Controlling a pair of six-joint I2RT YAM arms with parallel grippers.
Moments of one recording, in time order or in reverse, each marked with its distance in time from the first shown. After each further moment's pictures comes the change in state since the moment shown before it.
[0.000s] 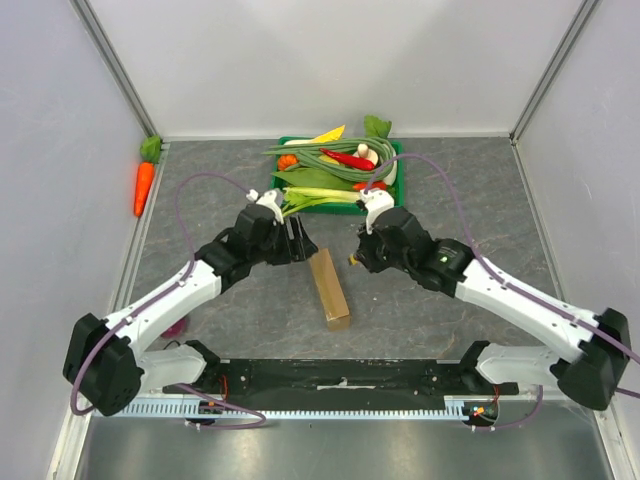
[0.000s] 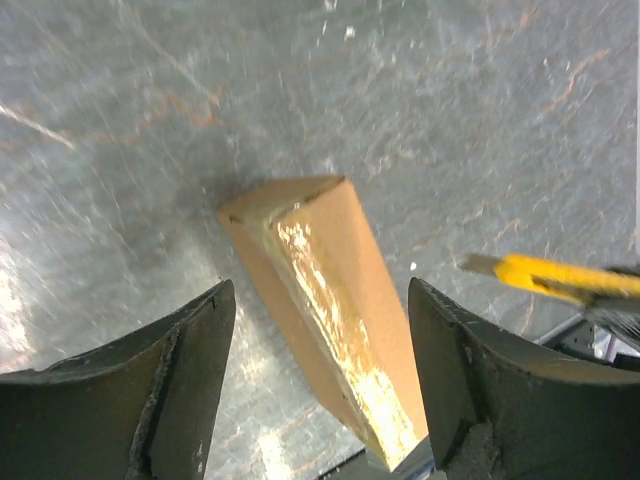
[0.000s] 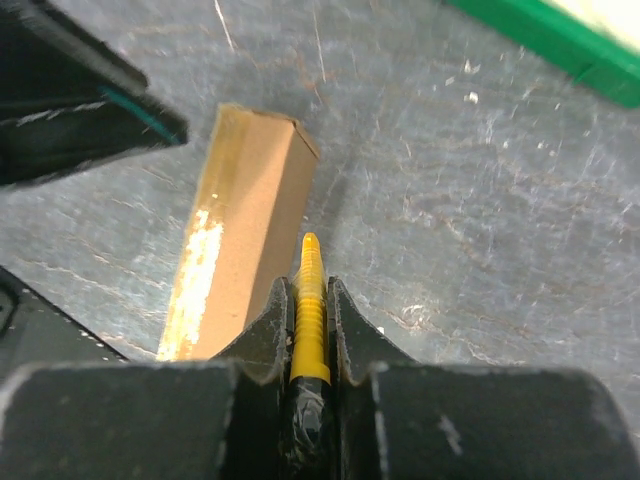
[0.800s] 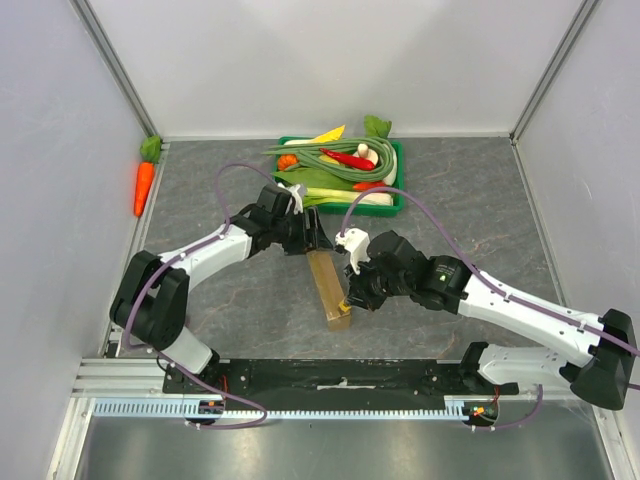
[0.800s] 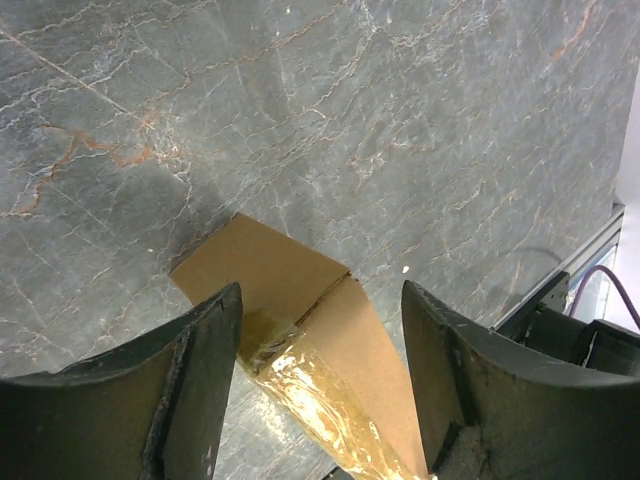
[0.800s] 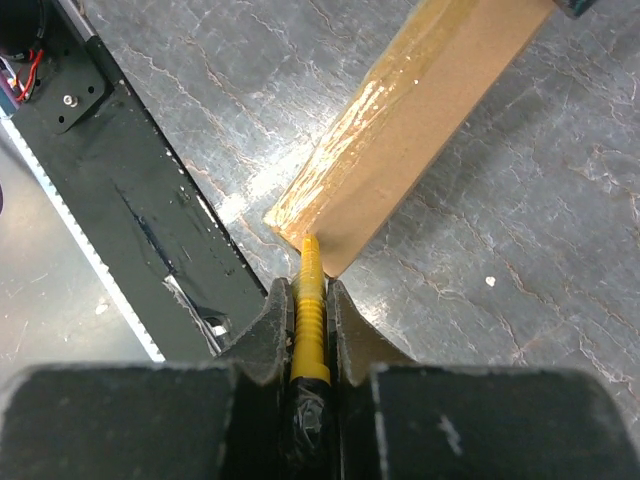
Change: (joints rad) left arm 0.098 0.403 0.193 0.066 0.305 0.072; right arm 0.138 -0.074 -0.053 -0.094 -0.294 -0.136
